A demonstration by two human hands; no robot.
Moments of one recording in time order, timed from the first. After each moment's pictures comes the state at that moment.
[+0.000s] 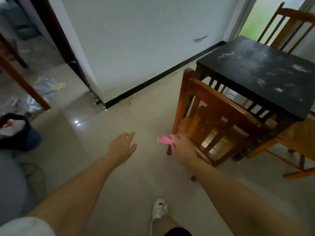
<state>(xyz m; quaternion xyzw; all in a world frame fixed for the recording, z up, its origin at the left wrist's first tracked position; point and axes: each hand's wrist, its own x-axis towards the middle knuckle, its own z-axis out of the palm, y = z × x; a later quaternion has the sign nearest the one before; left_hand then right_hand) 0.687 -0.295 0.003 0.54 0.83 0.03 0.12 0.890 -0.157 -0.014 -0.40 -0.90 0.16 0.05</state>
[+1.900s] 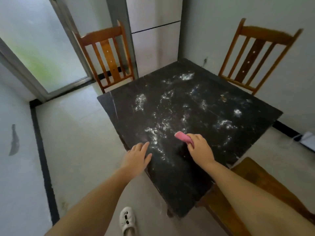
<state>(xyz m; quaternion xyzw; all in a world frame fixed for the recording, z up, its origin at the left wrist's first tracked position) 0.621 0.779 0.002 0.96 0.24 -0.07 0.16 0.798 0.602 -0.019 -0.90 -0.32 0.10 0.28</state>
